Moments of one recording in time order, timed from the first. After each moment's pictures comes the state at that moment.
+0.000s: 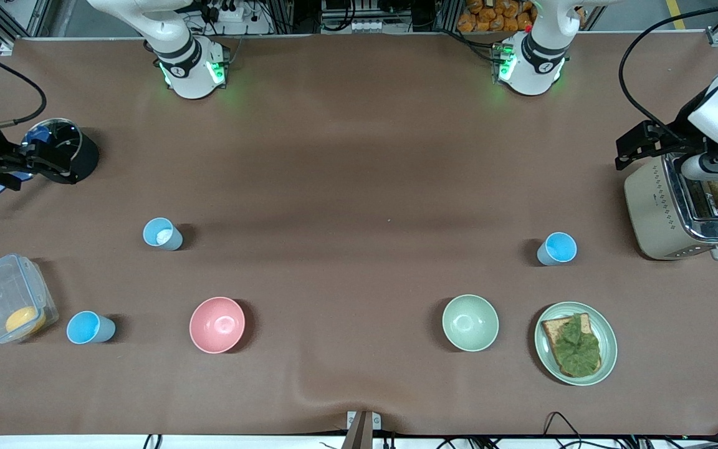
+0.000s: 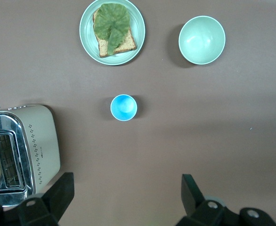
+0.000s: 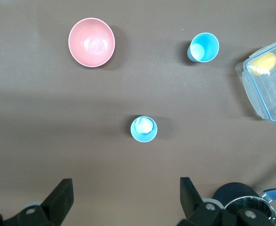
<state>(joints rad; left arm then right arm) -0.02 0.04 -0.11 -1.49 -0.01 1.54 -0.07 0.08 0.11 -0.06 -1.43 0.04 1.50 -0.08</state>
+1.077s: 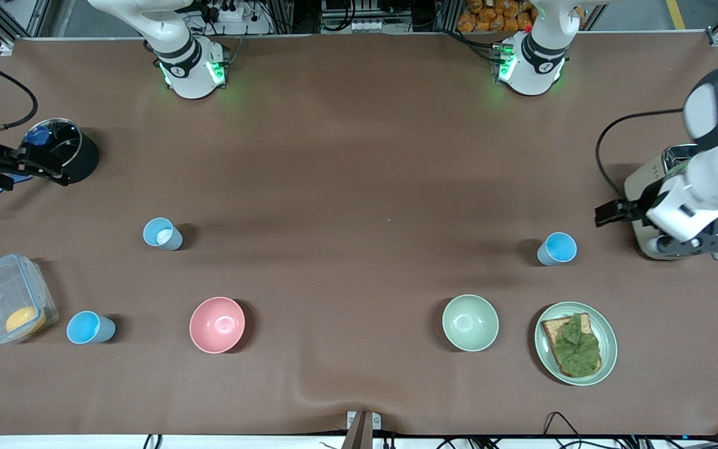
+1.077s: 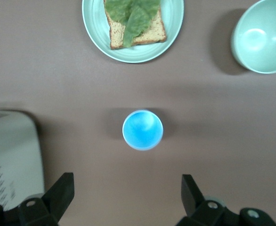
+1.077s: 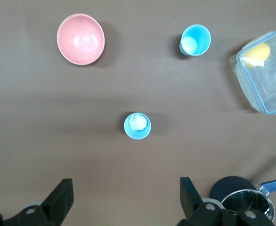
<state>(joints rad) 0.06 0.17 -0.10 -1.85 0.01 2.00 -0.05 0.06 0.13 -0.08 -1.43 0.04 1.48 -0.08</state>
